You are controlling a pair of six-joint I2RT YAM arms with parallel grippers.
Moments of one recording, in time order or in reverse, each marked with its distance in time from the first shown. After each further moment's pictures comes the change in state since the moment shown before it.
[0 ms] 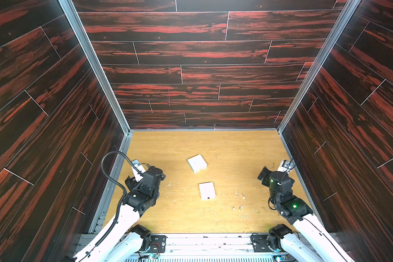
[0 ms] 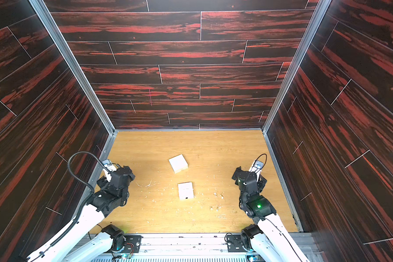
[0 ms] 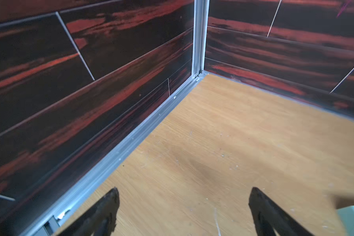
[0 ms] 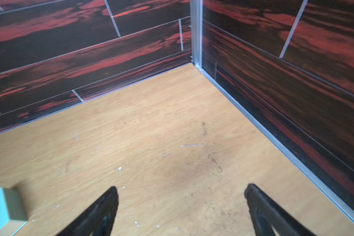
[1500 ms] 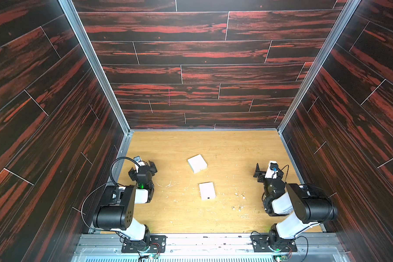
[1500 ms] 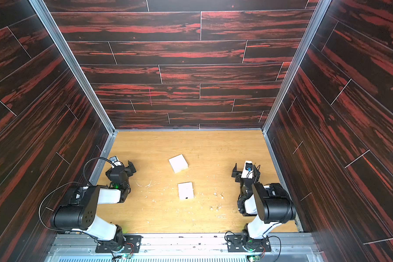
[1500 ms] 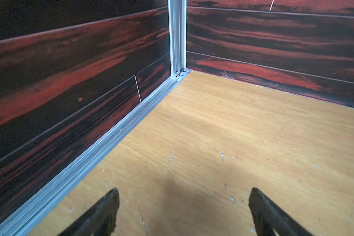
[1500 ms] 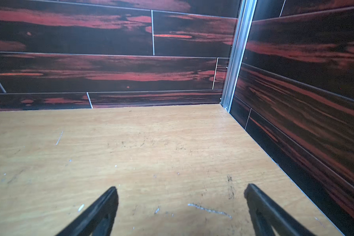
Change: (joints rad) left arm 0.425 0.722 -0.234 1.252 0.471 0.346; right arm -0.438 0.939 -0.540 1.963 -0.465 -0.460
